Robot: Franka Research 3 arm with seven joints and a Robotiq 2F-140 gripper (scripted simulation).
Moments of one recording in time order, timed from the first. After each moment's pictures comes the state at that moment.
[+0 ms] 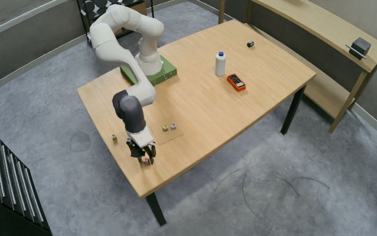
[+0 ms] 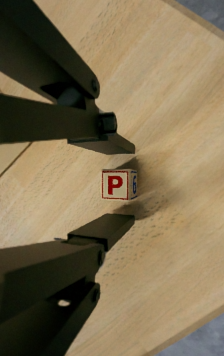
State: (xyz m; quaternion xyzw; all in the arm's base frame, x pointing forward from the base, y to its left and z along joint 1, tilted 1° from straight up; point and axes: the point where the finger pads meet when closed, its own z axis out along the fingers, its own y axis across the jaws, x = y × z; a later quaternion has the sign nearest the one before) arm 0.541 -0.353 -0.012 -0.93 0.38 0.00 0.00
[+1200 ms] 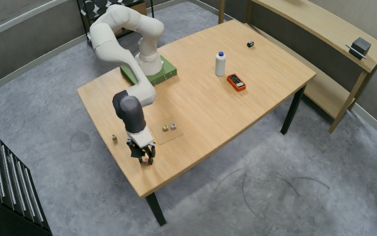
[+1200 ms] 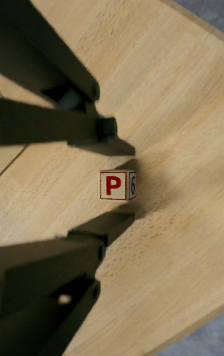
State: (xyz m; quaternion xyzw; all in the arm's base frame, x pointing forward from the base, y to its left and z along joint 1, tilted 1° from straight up) arm 0.542 -0.353 -0.013 -0.93 0.38 0.00 0.00
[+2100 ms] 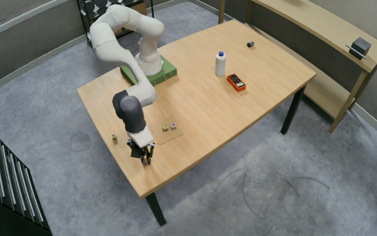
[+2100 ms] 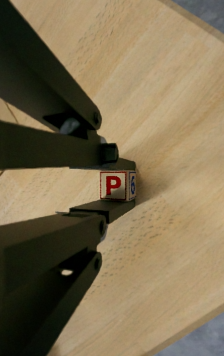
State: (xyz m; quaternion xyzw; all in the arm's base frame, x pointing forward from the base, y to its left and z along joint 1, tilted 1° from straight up) arm 0.543 -0.354 -0.013 -0.93 0.38 0.00 0.00
